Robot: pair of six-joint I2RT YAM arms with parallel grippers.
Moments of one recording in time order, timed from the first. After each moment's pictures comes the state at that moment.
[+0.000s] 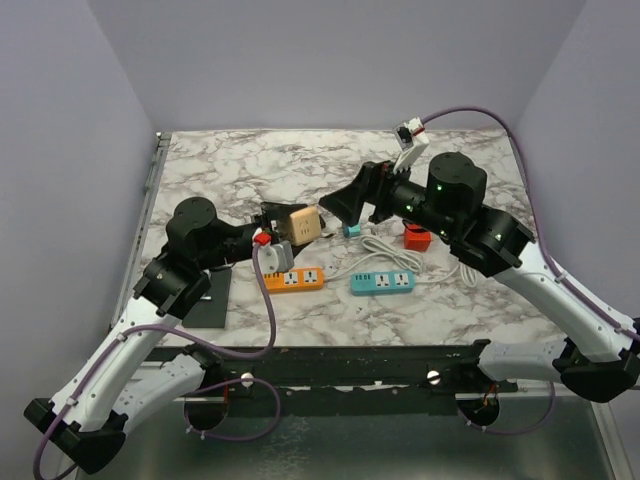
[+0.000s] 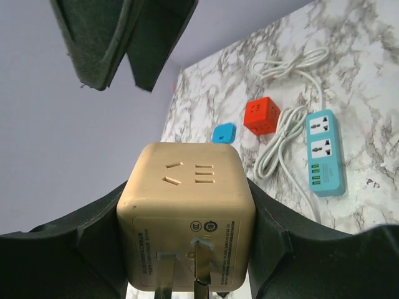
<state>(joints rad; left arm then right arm) -0.58 0.84 1.01 -0.27 0.65 0.77 0.88 1.22 1.47 -0.42 0.02 0.54</state>
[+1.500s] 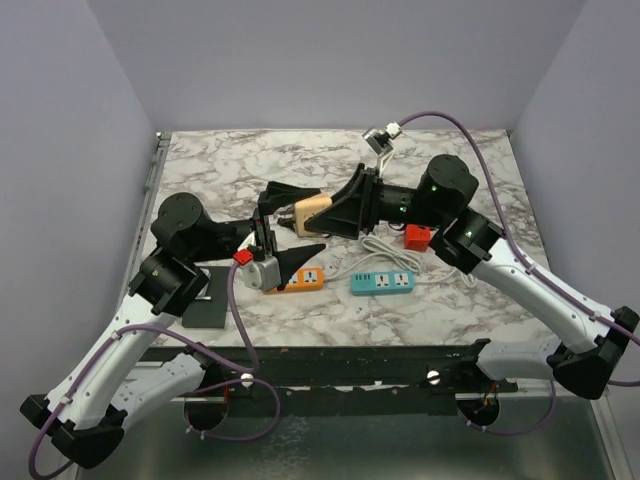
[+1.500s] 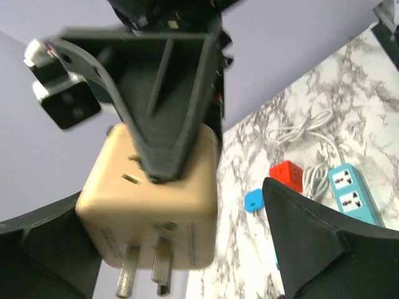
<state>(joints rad) -0.62 0.87 1.12 -0.12 0.89 0.84 0.80 1.24 1.26 0.14 -0.68 0.80</state>
